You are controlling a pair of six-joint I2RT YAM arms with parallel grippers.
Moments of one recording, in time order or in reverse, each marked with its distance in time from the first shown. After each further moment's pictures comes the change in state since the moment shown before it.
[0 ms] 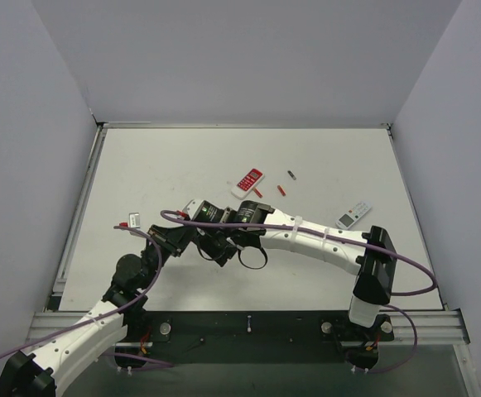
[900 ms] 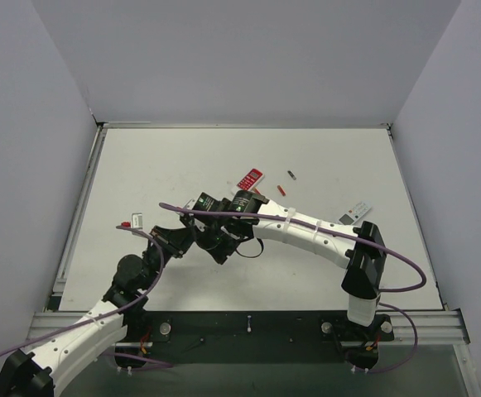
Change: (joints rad) left arm -0.019 0.019 0.000 0.017 0.012 0.054; right arm -0.052 0.080 0.119 -0.139 -0.114 -0.010
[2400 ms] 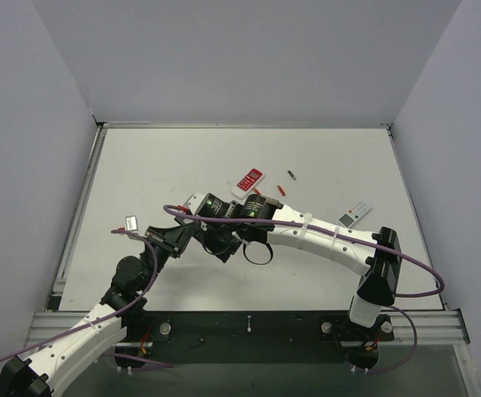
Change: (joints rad) left arm -0.016 -0.084 0.000 -0.095 -0.109 -0.166; right arm 0.032 -0.106 -0.059 0.078 0.087 -0.037
